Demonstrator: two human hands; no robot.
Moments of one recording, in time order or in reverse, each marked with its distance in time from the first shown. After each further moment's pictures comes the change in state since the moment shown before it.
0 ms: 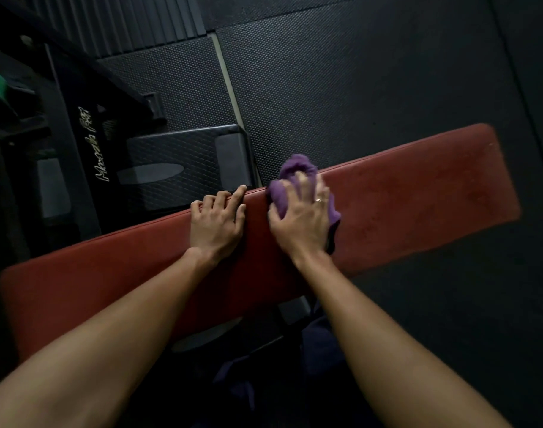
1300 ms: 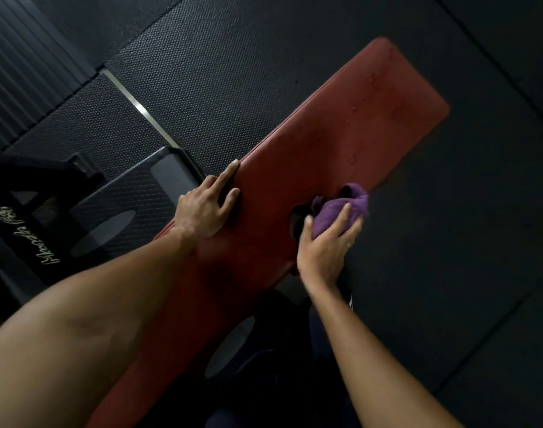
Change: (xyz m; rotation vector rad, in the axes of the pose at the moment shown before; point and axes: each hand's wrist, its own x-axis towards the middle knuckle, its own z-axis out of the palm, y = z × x) left_hand 0.075 0.080 -0.024 -0.111 -0.245 0.408; right_hand -0.094 0.082 -0.004 0.373 0.304 0.925
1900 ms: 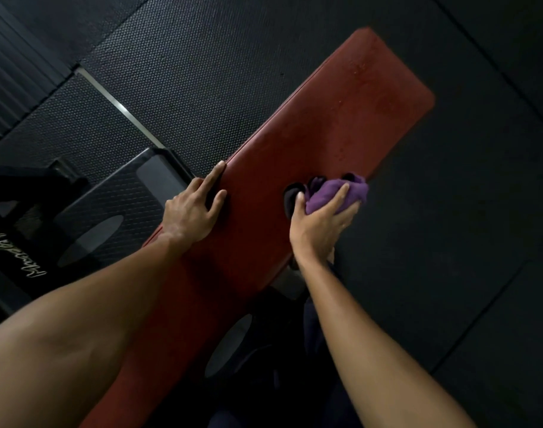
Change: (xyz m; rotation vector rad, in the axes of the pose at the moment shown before) left_hand 0.001 0.000 -0.001 -0.001 -0.005 0.007; right_hand 0.033 -0.026 0.009 0.051 0.047 0.179
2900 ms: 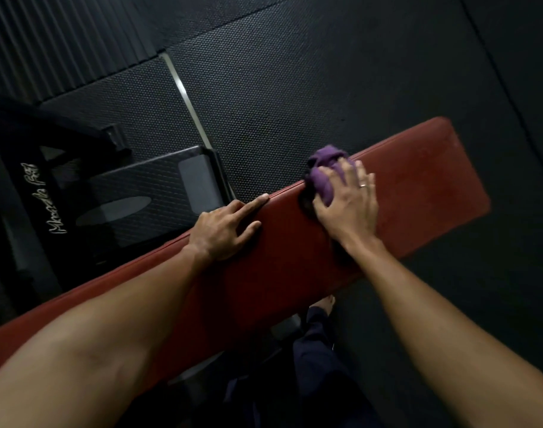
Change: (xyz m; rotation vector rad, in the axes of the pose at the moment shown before) left_hand 0.004 -0.007 0.006 -0.007 0.025 0.019; right_hand 0.117 -0.100 0.009 -0.498 -0.254 -1.042
